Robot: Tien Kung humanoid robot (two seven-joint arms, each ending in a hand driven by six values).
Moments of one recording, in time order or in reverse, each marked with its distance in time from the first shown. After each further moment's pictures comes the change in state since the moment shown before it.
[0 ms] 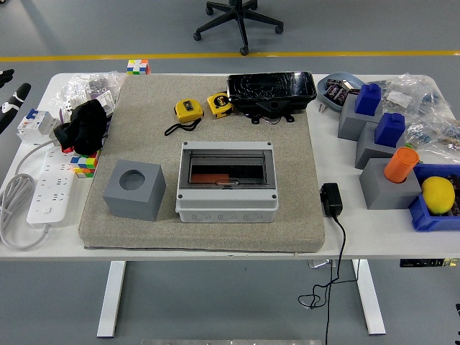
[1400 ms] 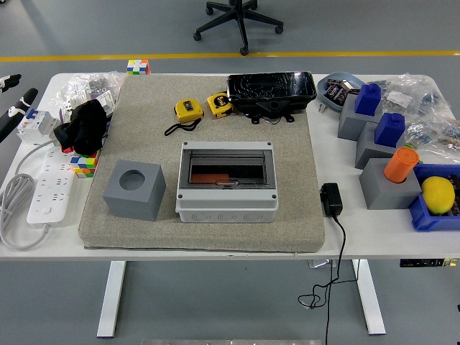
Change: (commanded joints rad) left arm 0.001 0.009 0.018 0.002 0.008 -0.005 0.001; right arm 0.000 -0.006 -0.009 0.000 0.004 0.001 -0.003
